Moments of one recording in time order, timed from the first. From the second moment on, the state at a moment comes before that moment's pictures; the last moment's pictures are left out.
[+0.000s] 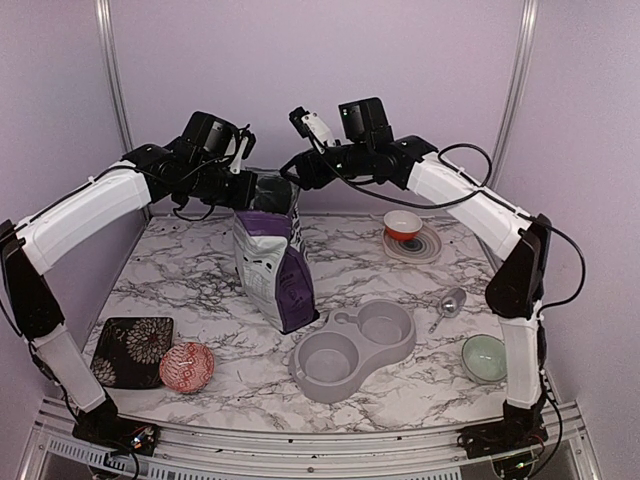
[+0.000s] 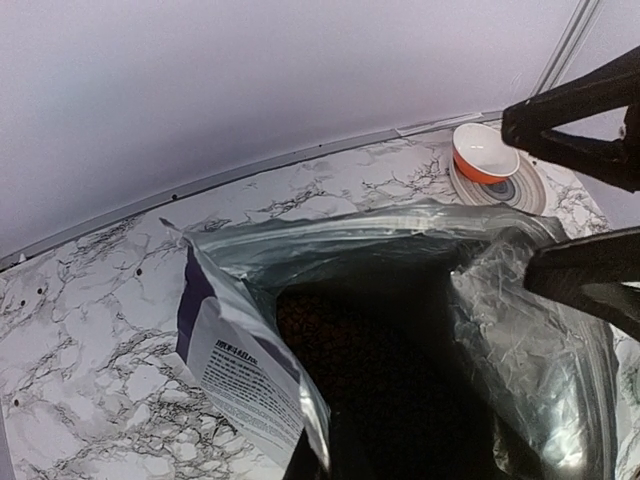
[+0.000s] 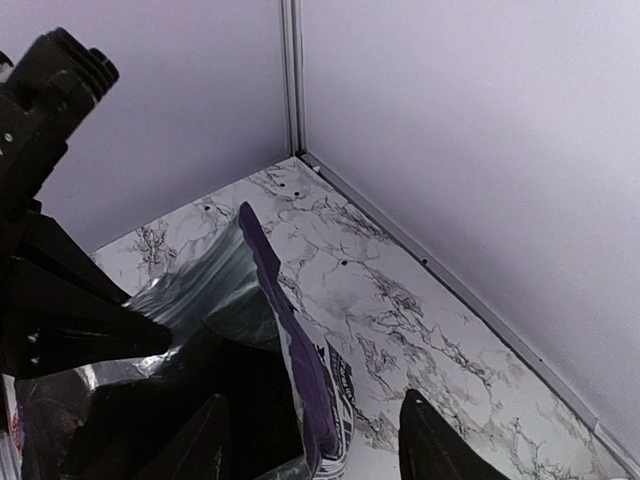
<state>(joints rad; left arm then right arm) -0.66 1.68 1.75 -0.70 -0.17 -0.22 0.72 2.13 2.31 -0.55 -0.24 -0.07</state>
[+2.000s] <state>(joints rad) -0.65 1.58 1.75 -0.65 -0.31 -0.11 0.75 2.10 2.17 -0.45 0.12 -0.05</state>
